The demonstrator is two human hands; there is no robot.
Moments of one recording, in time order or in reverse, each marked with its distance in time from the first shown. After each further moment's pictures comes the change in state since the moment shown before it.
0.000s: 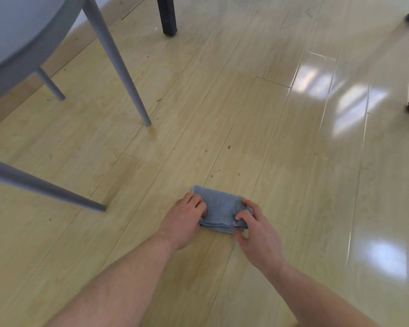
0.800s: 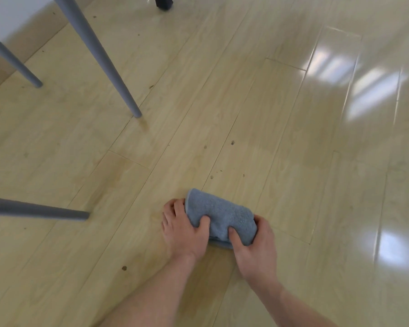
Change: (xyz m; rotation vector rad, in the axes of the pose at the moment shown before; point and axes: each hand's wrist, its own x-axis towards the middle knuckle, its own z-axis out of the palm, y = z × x) left_hand 0.028 0.023 0.063 -0.508 0.385 -0.843; right_hand 0.019 -0.006 0.045 0.466 0.158 0.487
